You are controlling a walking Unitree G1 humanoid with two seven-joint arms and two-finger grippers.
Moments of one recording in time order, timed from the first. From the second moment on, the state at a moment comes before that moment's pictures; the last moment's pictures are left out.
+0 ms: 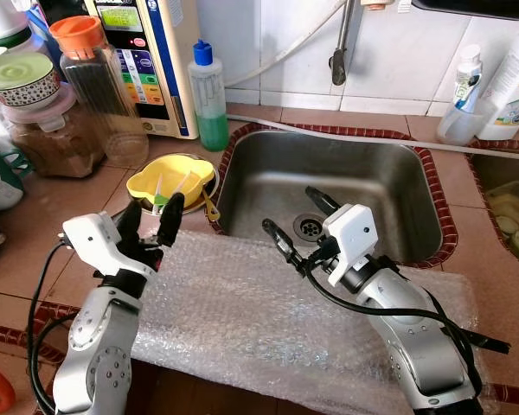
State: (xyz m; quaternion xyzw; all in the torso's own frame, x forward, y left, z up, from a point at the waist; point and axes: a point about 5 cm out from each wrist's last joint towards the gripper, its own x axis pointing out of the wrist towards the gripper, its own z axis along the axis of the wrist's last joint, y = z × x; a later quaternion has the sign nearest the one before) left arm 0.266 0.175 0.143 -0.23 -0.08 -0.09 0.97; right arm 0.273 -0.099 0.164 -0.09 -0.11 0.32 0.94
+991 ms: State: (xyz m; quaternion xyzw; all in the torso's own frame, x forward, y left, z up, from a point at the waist) left arm 0.268 0.185 0.158 -0.16 -0.13 -0.07 0.98; right arm 0.273 -0.099 0.164 -0.10 -0.11 0.32 0.94
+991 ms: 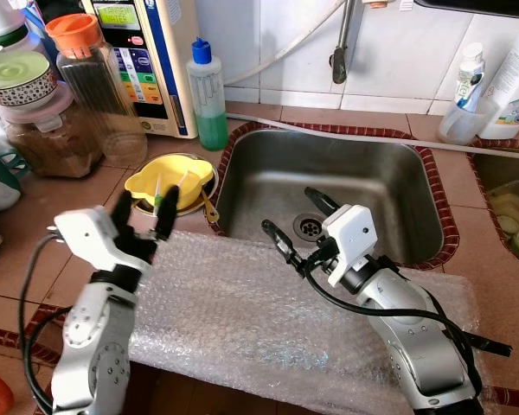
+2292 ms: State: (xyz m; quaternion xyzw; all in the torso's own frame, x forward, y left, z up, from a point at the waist) left arm 0.270 0.176 0.137 -0.13 -0.09 -0.11 0.98; right arm 0.273 -0.100 0.166 -0.06 -0.07 0.38 0.92
